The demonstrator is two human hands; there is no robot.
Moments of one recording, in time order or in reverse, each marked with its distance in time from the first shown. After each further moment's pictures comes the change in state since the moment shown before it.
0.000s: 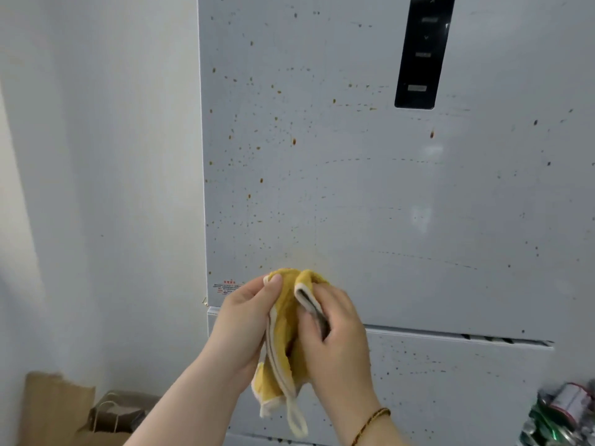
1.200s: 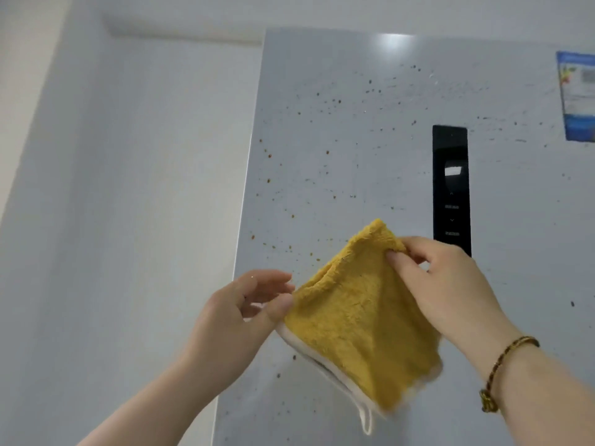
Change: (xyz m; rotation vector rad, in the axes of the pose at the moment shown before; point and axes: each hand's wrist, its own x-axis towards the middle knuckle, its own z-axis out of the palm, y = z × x) left_hand 0.098 0.154 -0.032 0.573 -0.046 0.912; right_hand 0.179 -0.129 -0.075 -0.431 0.279 -0.268
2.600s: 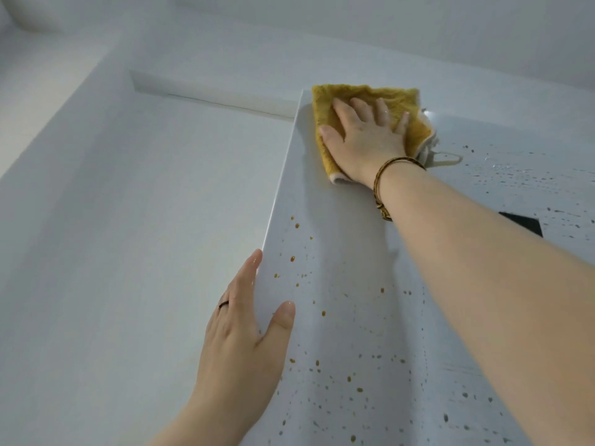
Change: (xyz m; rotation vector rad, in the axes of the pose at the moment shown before) left_hand 0.105 -0.025 0.006 0.047 0.287 0.123; right_hand 0.253 -0.121 0.040 -0.635 0.225 -0.398
